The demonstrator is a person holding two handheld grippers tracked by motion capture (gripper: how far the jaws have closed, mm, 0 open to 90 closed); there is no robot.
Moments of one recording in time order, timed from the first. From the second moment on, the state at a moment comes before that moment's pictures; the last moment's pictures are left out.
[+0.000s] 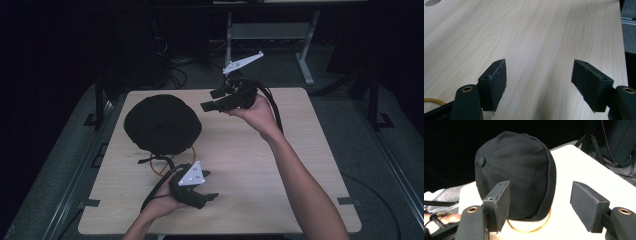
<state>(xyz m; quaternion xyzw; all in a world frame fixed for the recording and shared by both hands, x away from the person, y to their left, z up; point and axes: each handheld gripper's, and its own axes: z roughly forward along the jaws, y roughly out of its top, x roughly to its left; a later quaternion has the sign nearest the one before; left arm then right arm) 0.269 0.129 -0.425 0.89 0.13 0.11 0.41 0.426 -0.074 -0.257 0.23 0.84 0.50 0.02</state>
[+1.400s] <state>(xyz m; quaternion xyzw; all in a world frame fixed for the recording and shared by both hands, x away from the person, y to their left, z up) 0.274 0.133 -0.422 0.89 0.15 0.11 0.42 0.402 -0.157 -0.292 0.29 0.82 0.49 0.02</state>
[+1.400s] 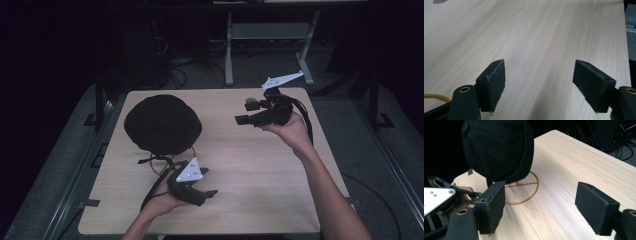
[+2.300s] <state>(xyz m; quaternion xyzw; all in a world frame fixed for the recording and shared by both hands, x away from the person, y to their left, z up) 0.275 0.132 -0.426 0.89 0.16 0.11 0.41 0.375 -0.209 -0.332 0.32 0.81 0.49 0.02</state>
